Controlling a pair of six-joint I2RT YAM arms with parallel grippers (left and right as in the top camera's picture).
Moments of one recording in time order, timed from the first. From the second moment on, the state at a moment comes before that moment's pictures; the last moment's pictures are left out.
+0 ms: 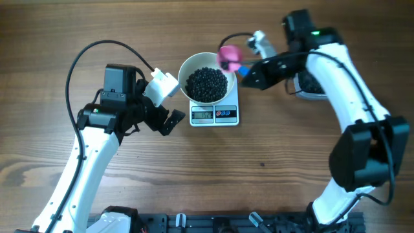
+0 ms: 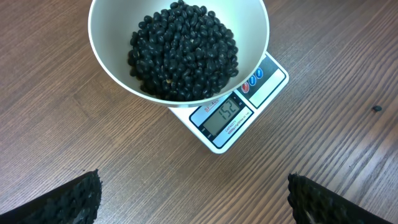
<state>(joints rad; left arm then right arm) -0.15 1.29 0.99 -0.71 0.43 0.51 0.14 1.90 1.63 -1.14 -0.75 -0.34</state>
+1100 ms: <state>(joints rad) -0.15 1.29 0.99 -0.71 0.43 0.51 -0.21 1.70 1.63 -1.33 0.00 -0.36</state>
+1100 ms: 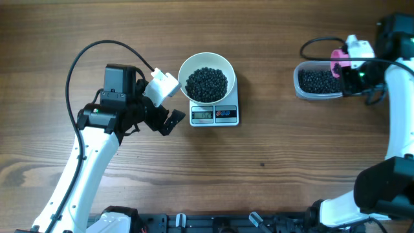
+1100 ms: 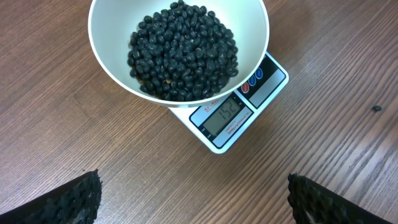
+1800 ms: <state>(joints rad) -0.15 1.29 0.99 -0.71 0.43 0.51 -0.03 1.71 1.56 -1.29 0.25 -0.29</state>
